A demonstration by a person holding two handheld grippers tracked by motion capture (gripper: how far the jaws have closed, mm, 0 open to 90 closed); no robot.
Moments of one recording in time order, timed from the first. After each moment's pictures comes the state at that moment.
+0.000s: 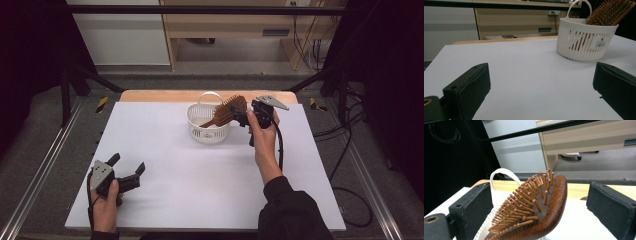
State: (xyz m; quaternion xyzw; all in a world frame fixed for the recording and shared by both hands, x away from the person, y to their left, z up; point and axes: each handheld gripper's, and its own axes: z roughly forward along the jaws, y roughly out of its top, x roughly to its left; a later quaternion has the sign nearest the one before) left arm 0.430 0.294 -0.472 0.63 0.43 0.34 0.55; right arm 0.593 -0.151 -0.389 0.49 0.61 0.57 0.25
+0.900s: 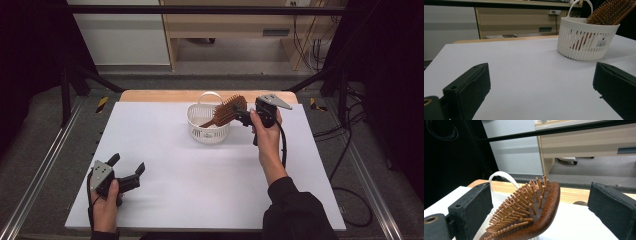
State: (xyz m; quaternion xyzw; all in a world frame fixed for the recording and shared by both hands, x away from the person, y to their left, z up) left arm 0.430 0.294 -0.473 0.63 0.44 0.34 0.54; right arm 0.586 -0.157 -0.378 0.48 0.61 0.56 0.28
